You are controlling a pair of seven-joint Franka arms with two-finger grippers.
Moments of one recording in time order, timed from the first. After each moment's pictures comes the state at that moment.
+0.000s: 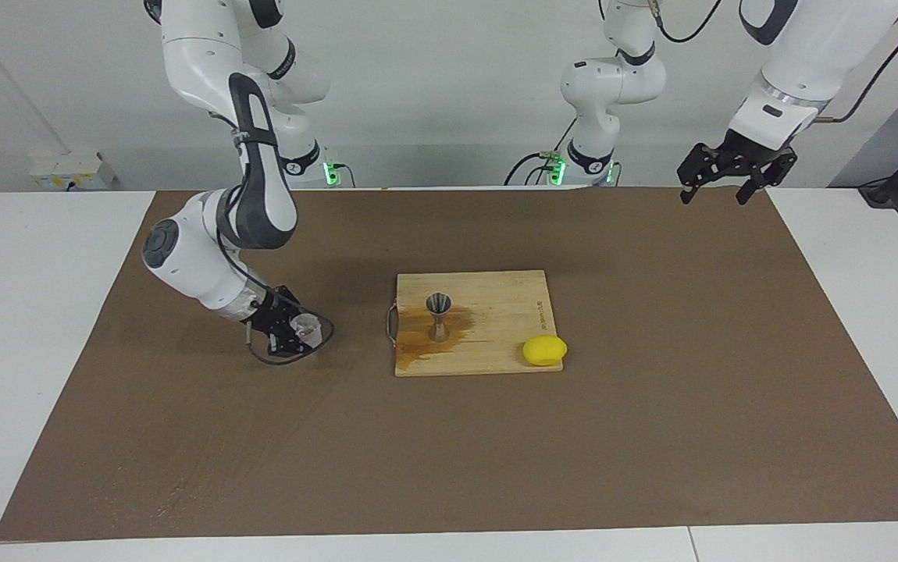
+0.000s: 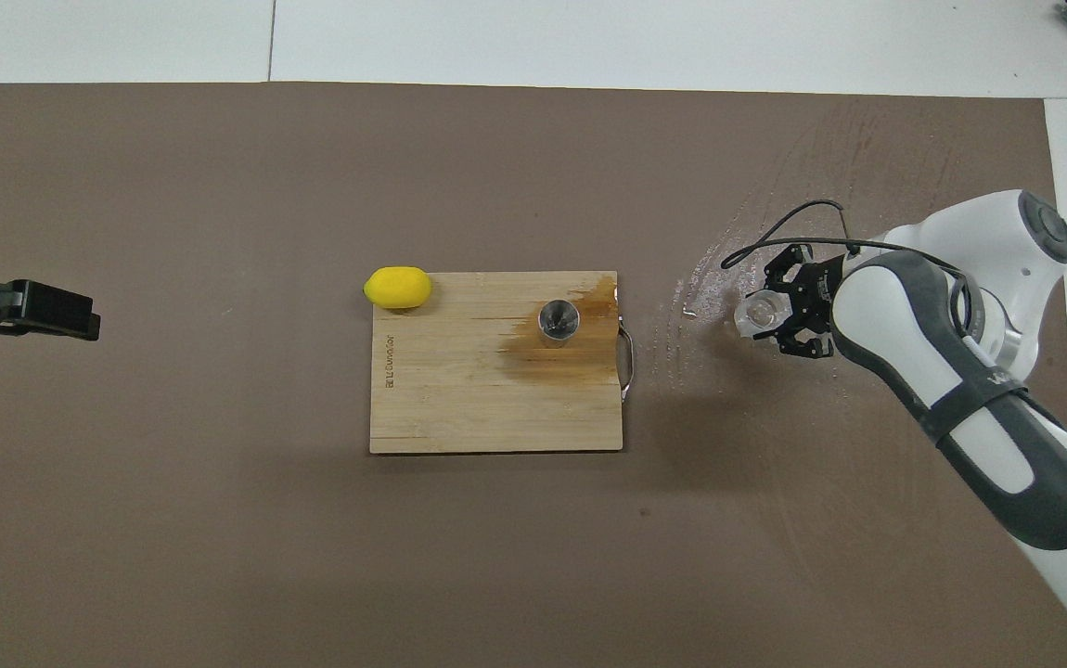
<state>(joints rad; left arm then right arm) 0.01 -0.08 -0.07 -1.64 -0.03 1.55 0.01 -0.02 0.32 0.04 -1.97 0.47 2.18 1.17</state>
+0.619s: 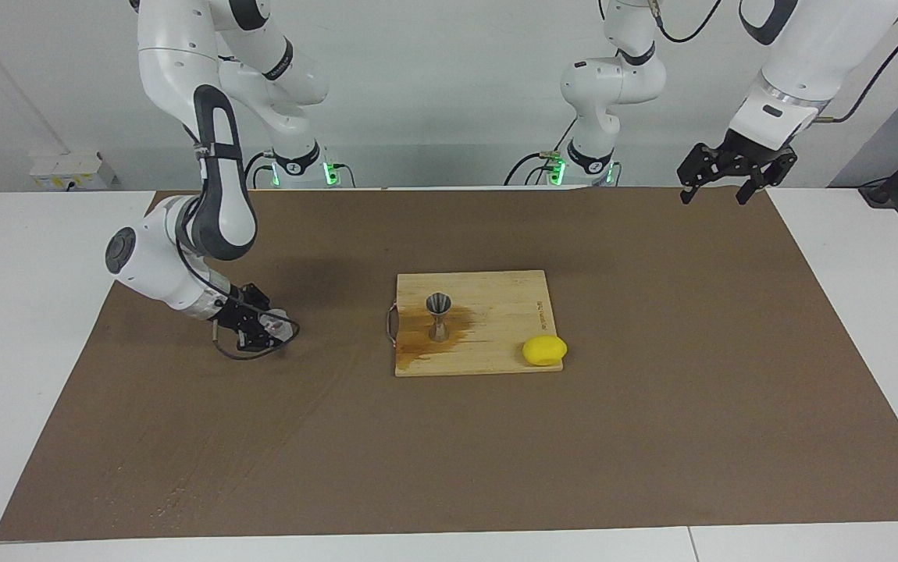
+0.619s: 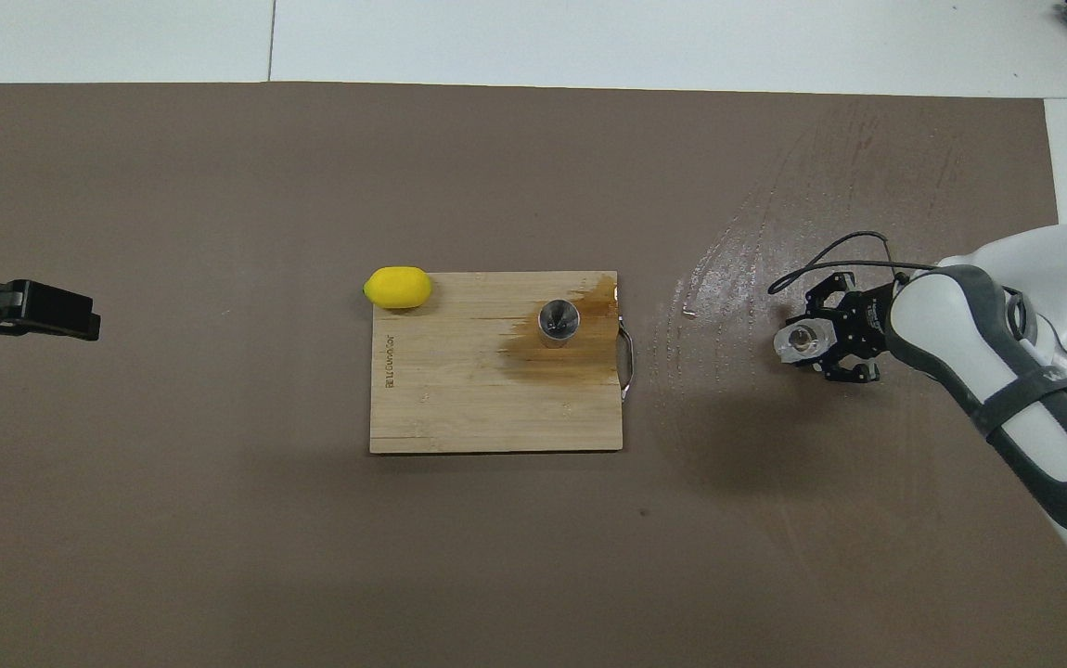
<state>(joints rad) 0.01 -0.08 -0.07 -1.64 -0.03 1.55 0.01 -0.12 0.32 0.04 -2.03 0.48 2.17 1.04</state>
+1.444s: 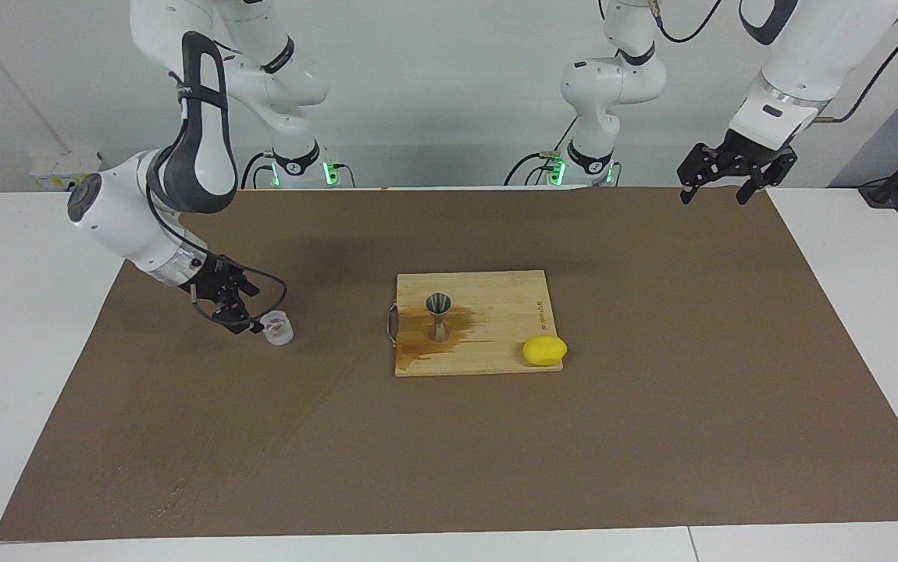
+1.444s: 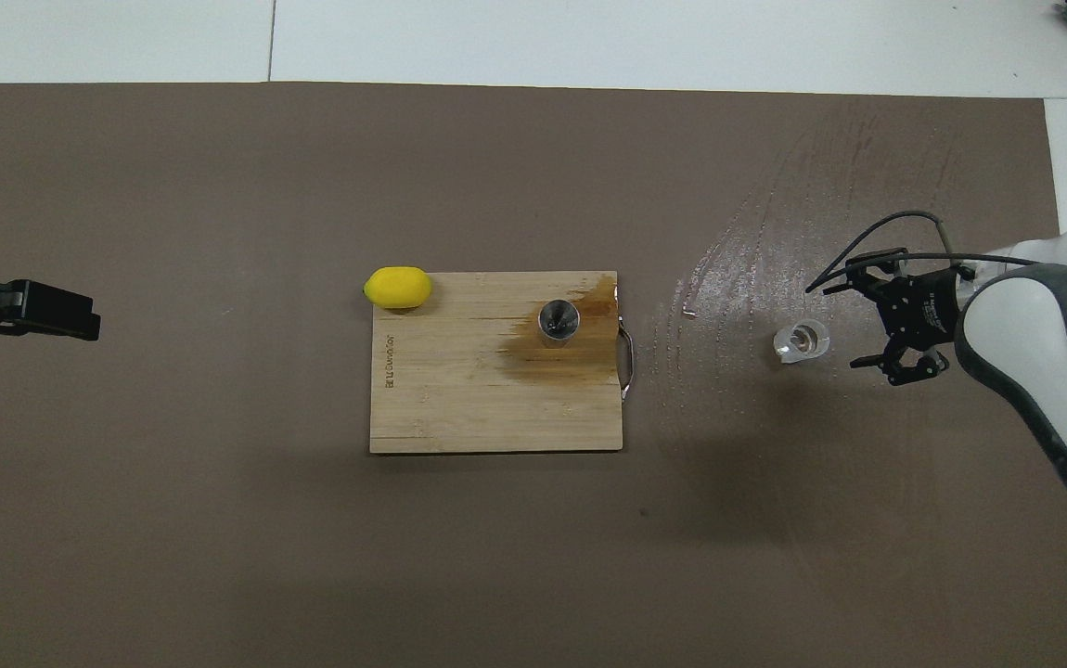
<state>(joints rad) 0.01 -0.08 -0.07 -1.64 -0.03 1.55 0.01 -0.14 0.14 0.04 -2.03 0.41 2.08 0.83</state>
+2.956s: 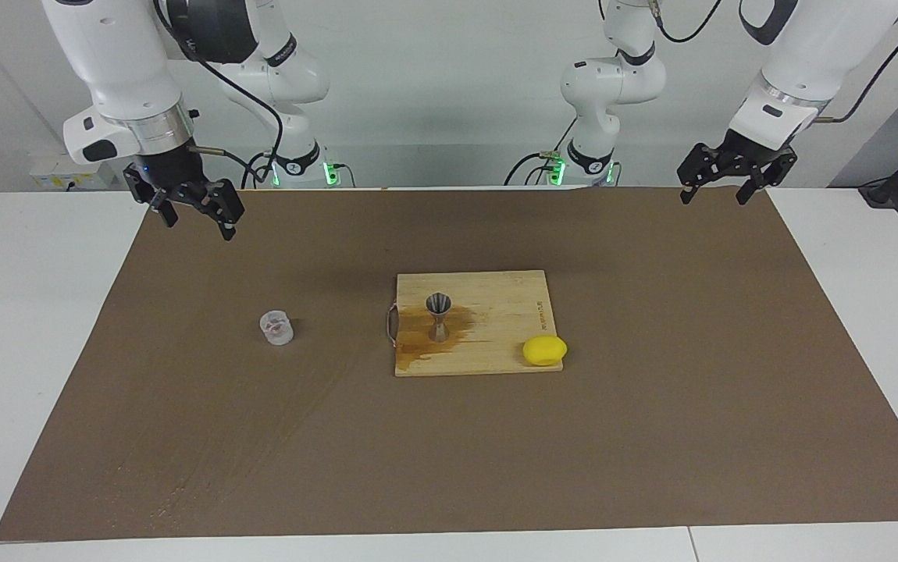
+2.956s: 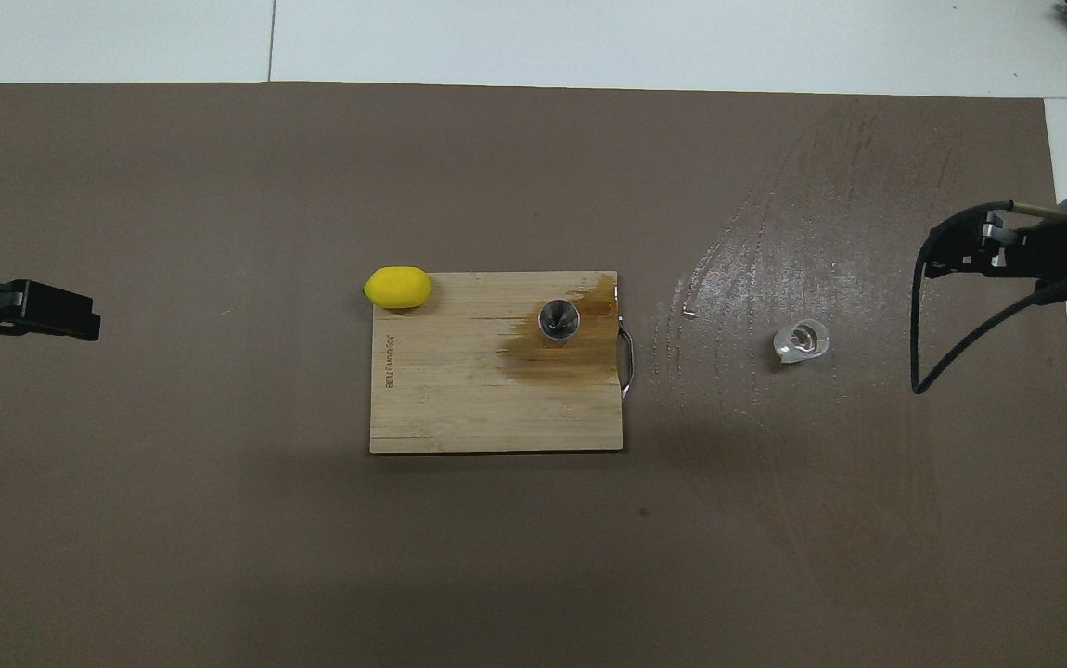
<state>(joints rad) 0.01 -0.08 -0.07 -1.64 -0.03 1.55 0.01 0.01 0.02 0.04 -1.58 -0.06 1.63 0.33</state>
